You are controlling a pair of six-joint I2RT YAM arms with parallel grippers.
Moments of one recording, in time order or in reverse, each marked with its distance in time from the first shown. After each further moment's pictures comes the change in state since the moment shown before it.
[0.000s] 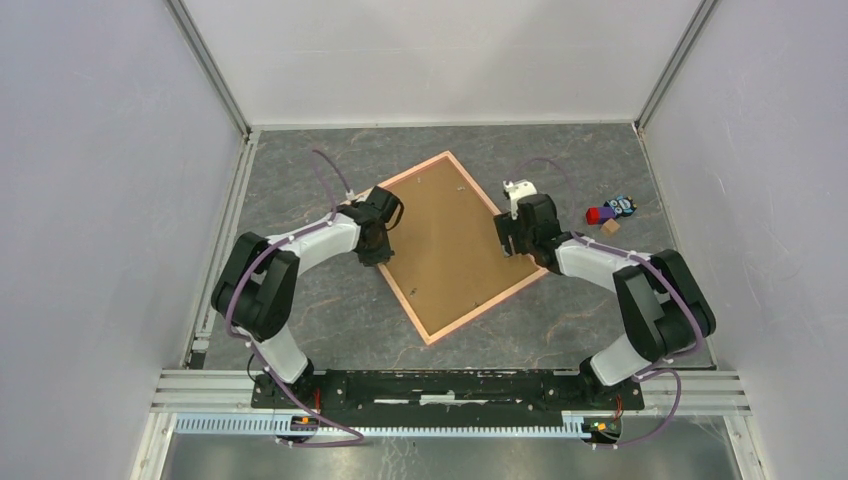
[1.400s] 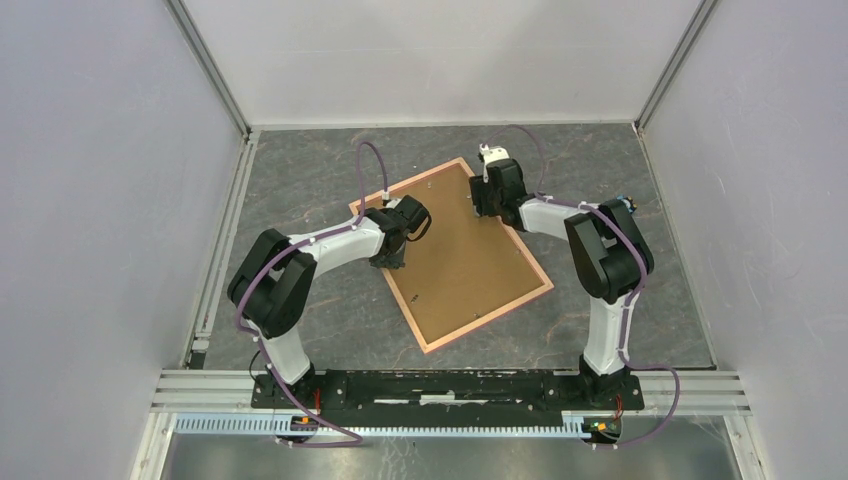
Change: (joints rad) left arm -0.173 0.067 0.078 -0.076 -0.185 0.230; right arm 0.011 0.396 0.416 0.054 -0.023 0.129
